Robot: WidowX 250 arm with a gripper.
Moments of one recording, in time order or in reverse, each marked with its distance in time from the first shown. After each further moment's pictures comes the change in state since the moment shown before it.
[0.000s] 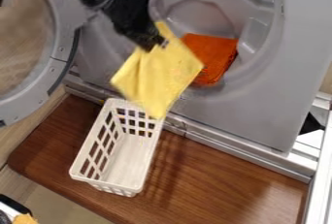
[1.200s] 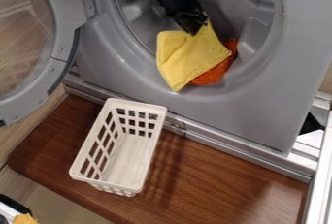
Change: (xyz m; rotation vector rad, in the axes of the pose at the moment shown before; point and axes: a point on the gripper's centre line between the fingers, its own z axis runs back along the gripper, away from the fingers) arm 0.053 0.029 -0.112 -0.150 0.018 0.005
